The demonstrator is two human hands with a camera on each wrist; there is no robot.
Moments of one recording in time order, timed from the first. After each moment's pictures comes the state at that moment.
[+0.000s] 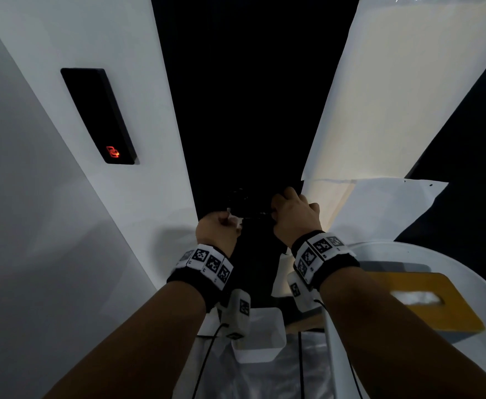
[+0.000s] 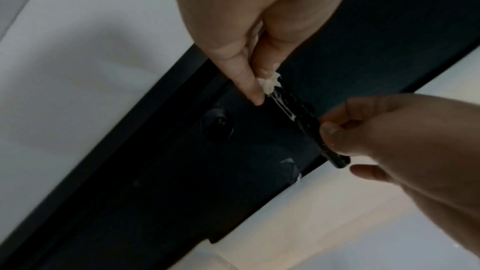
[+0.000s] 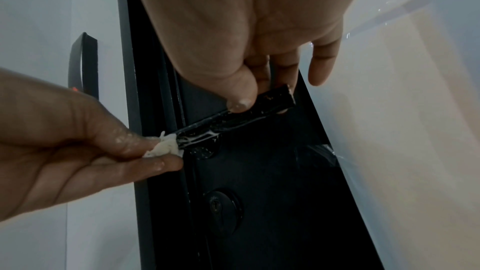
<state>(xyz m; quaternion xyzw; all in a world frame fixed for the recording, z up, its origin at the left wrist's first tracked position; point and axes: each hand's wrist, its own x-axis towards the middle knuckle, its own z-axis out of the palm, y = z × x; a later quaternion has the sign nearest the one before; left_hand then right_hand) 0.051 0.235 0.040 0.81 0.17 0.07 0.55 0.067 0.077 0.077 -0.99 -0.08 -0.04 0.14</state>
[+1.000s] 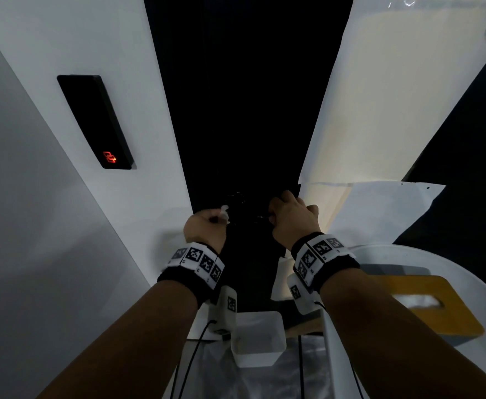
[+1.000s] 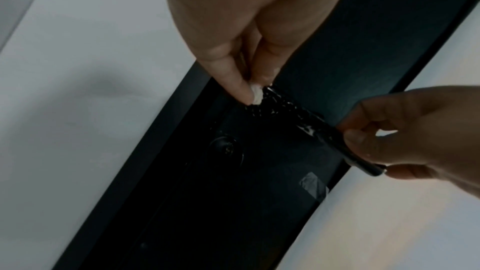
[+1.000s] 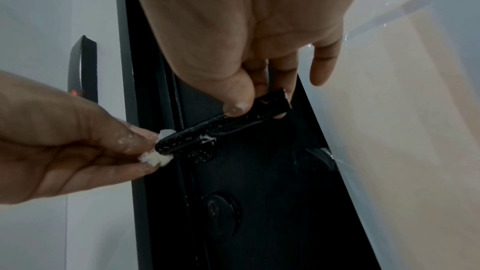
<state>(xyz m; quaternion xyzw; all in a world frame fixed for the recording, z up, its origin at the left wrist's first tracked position) 0.055 0.250 0.046 0.80 0.20 0.08 0.56 0.072 0.072 0.075 -0.99 -0.09 -0.04 0.13</state>
